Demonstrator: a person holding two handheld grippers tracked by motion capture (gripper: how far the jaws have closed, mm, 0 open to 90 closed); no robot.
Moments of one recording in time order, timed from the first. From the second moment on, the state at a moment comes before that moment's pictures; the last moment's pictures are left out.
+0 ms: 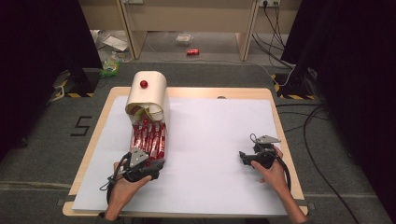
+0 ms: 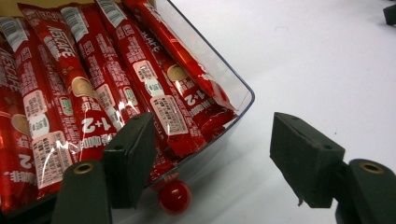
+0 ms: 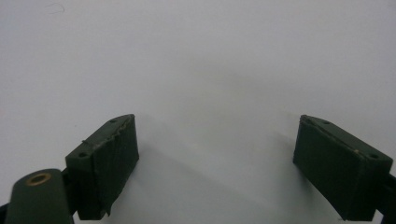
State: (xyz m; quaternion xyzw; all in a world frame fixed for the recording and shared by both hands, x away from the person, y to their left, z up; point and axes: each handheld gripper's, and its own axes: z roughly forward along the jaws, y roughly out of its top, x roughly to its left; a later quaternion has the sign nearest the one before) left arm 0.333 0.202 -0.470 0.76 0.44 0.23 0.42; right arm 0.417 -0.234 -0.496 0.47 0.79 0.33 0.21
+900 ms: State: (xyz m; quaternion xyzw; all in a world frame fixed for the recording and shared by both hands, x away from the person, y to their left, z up) left arm 0.333 0.212 -0.453 0.73 0.45 0.27 0.43; right arm 0.417 -0.234 -0.496 0.47 0.79 0.33 0.21
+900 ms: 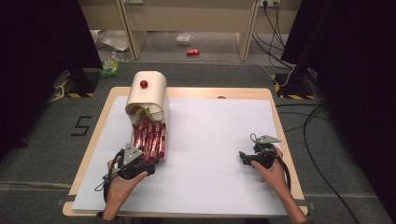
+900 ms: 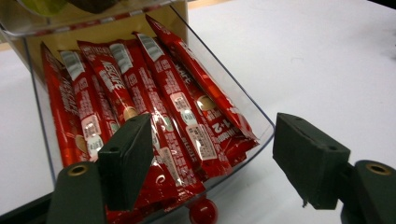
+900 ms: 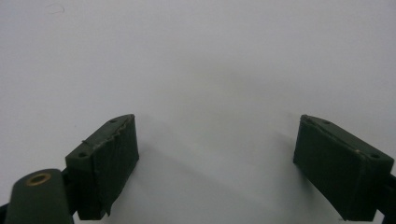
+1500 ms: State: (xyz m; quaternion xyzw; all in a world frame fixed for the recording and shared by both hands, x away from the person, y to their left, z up) left arm 0.345 0.221 -0.444 0.72 0.47 0.27 0.43; right arm 0.417 -0.234 -0.496 0.47 0.79 0.33 0.21
